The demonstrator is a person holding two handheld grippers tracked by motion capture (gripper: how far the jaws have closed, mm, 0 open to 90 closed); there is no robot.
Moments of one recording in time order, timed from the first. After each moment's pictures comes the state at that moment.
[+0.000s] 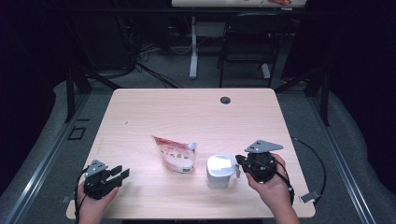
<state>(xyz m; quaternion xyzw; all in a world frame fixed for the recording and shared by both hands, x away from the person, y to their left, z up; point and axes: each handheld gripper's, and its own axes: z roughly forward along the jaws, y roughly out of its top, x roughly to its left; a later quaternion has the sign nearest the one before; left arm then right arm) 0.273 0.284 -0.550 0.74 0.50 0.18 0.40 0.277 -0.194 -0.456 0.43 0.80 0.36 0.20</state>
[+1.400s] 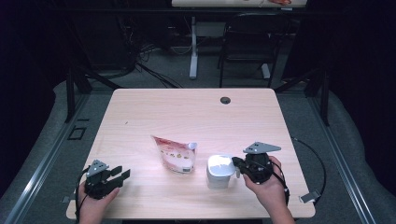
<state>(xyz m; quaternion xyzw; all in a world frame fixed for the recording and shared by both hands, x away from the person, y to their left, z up) 0.274 0.283 -0.552 0.74 0.51 0.17 0.40 0.282 -0.193 -0.472 0.45 0.79 0.39 0.16</state>
